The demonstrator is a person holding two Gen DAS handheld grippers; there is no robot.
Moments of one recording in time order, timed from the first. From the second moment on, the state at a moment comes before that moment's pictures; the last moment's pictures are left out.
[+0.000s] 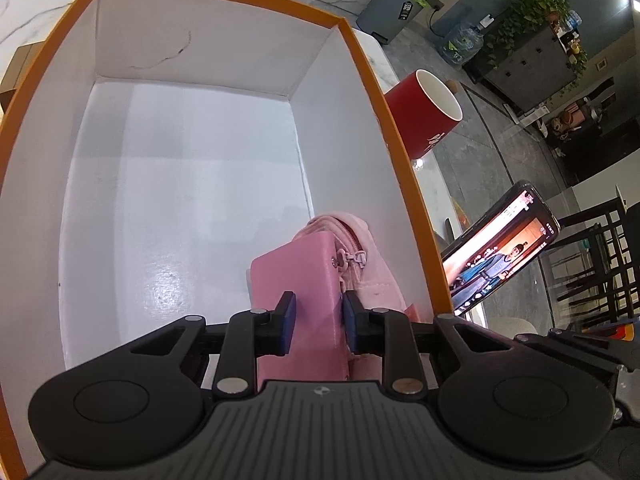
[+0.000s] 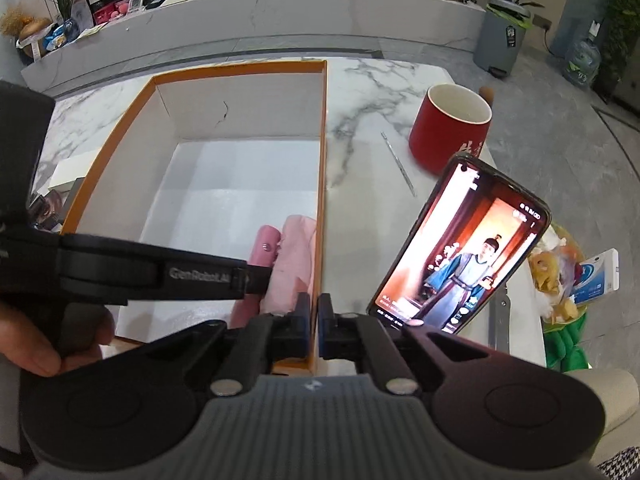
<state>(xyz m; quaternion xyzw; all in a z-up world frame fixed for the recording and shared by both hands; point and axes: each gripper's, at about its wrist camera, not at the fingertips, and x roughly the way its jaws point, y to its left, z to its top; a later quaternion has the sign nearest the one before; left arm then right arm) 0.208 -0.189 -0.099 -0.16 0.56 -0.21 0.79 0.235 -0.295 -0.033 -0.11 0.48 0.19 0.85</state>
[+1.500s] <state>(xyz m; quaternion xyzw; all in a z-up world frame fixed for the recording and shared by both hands) 0.120 -0.008 0.007 -0.05 0.40 -0.18 0.90 0.134 -0.195 0.019 -0.03 0.34 0.33 0.88</state>
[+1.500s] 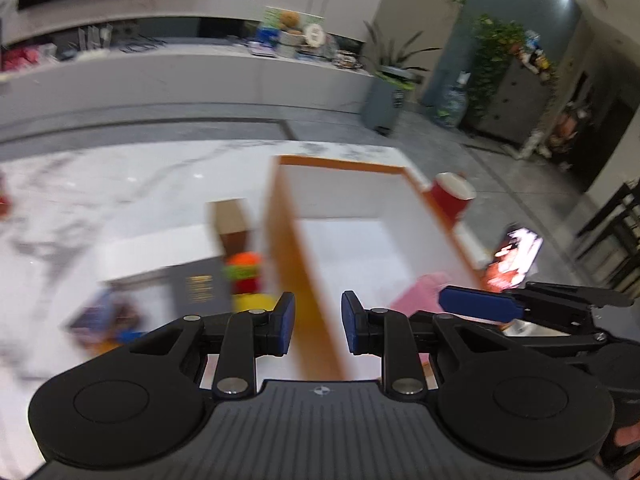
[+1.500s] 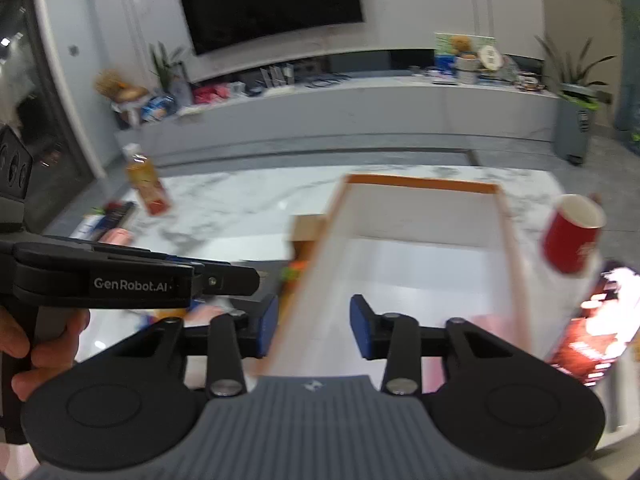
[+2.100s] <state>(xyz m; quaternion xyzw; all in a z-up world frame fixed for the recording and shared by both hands) 0.120 0.122 -0.083 -0.02 0.46 -0.11 0.88 0.088 -0.056 -0.076 0.02 0.45 0.35 0.82</state>
